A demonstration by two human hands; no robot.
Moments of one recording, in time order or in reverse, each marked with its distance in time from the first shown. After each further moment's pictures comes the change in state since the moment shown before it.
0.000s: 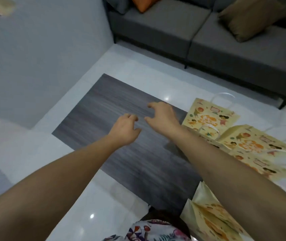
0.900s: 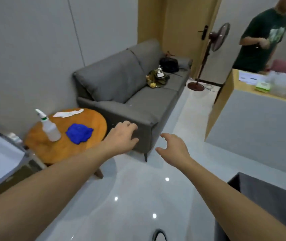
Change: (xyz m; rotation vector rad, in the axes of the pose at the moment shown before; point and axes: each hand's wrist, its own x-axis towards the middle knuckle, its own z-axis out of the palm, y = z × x) left_hand -0.799 -0.301 -0.018 -0.123 0.742 -1.174; right_hand -0.450 -0.527 0.330 -0.288 -0.532 -1.195
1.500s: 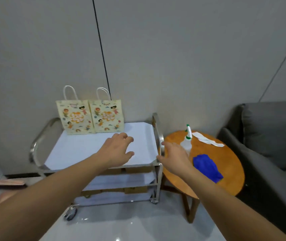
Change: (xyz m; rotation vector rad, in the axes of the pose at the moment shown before) left_hand -0.227 -0.353 -0.122 0.158 0.128 -0.978; right_hand 0.121 -0.439 0.226 -0.016 -0.466 -0.948
